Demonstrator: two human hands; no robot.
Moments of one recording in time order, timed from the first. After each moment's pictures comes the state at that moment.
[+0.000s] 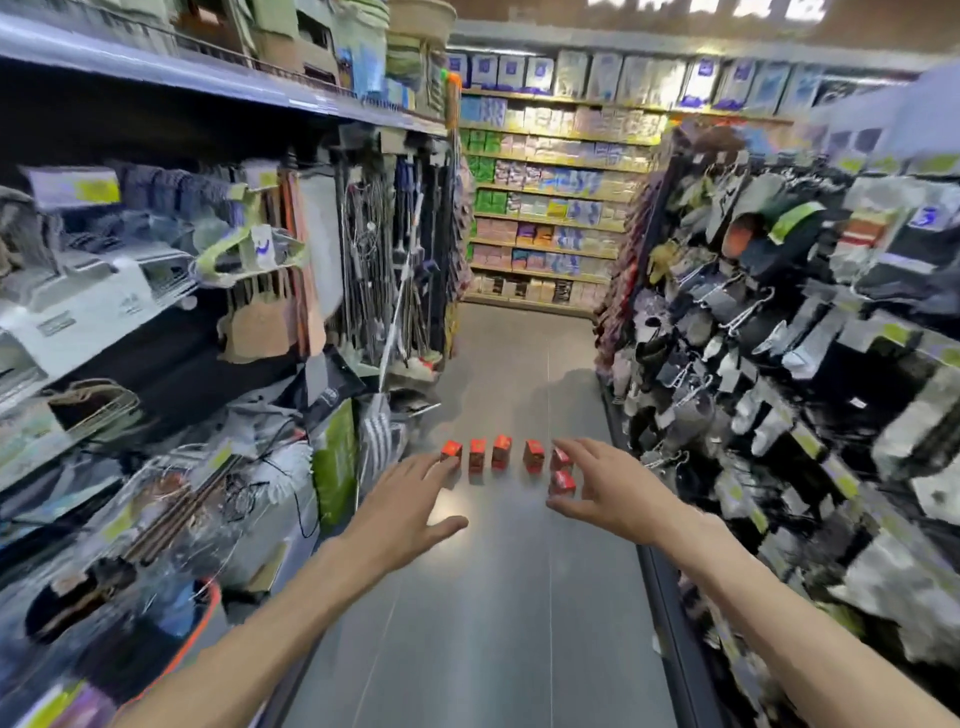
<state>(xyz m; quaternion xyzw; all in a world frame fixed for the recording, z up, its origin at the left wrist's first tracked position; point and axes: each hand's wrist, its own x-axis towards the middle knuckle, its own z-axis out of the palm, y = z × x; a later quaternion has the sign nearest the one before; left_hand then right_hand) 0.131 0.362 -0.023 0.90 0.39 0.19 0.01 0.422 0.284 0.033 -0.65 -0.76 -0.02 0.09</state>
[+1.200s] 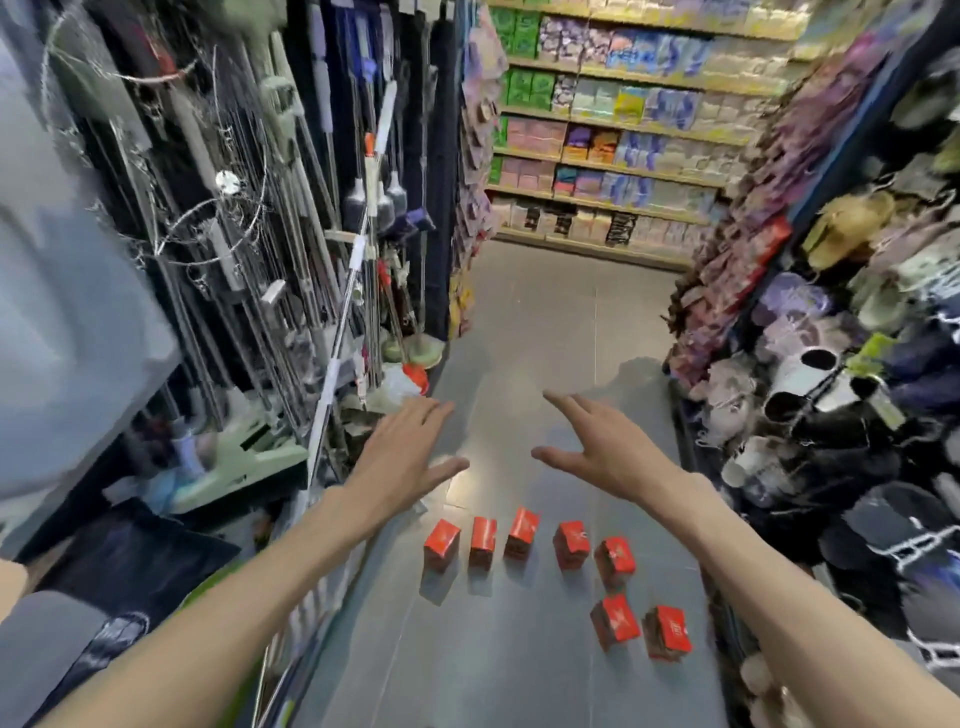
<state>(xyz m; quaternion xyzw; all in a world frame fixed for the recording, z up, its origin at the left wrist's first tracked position) 0.438 1.331 -0.122 0.88 0.44 0.17 0.04 0.713 1.257 -0.051 -0.64 -0.76 0.07 0.10</state>
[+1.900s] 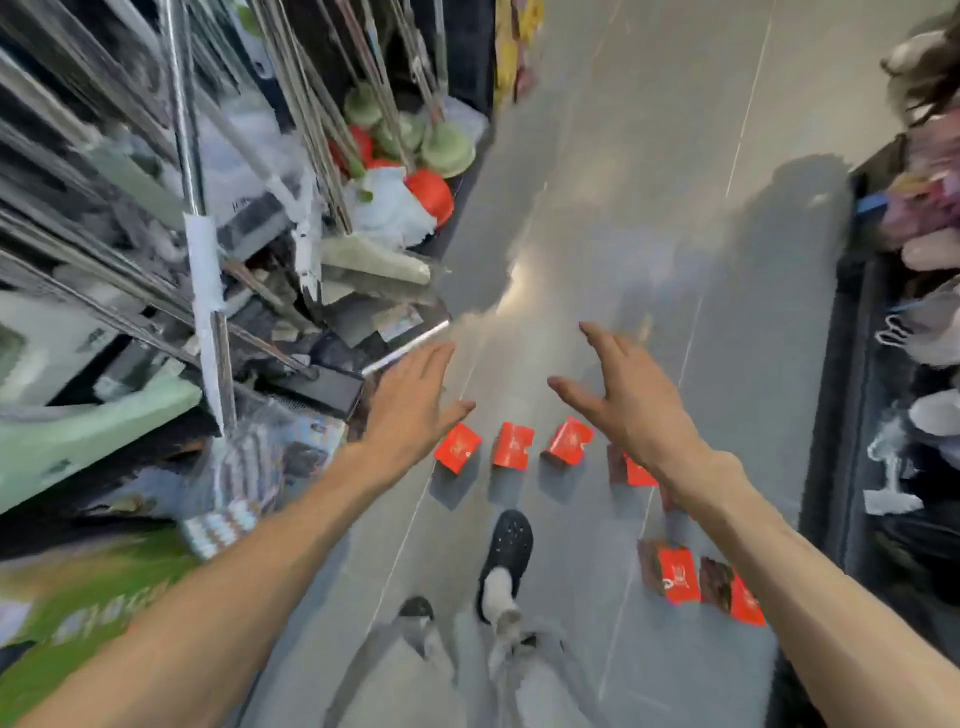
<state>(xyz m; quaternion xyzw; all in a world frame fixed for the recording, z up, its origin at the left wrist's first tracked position) 0.543 1.665 -0.483 0.79 0.56 0.05 0.22 0.805 1.636 -0.404 -0.70 -0.66 0.24 0.09</state>
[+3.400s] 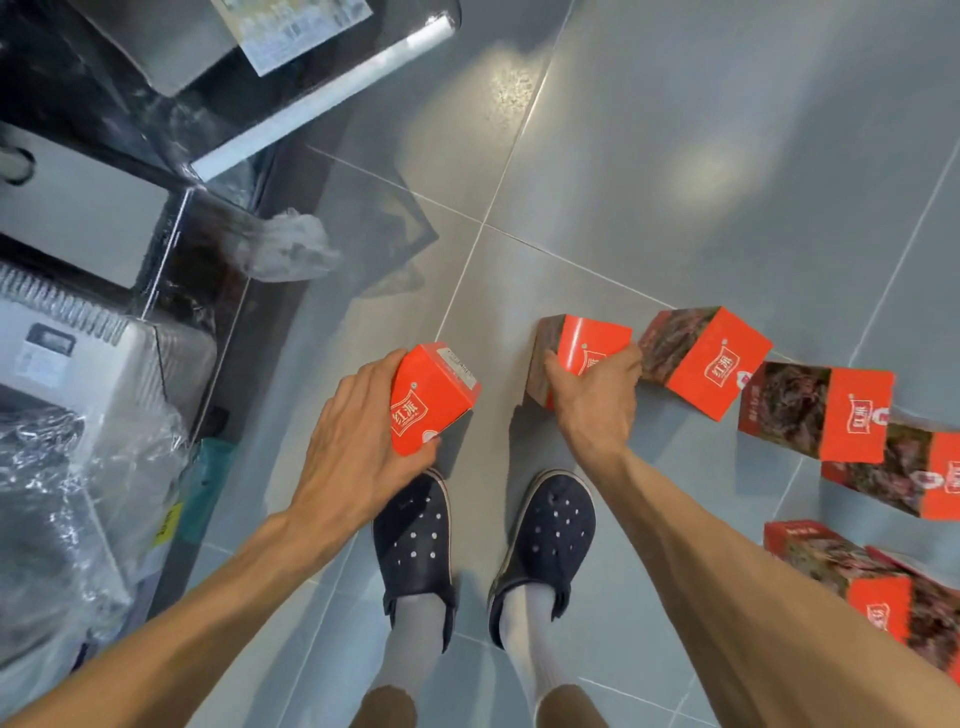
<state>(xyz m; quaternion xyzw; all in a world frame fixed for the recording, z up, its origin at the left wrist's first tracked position) 0.480 1.596 -0.937 0.65 0.65 0.02 0.39 0.712 1.622 -0.988 -0.89 -0.29 0.34 0.11</state>
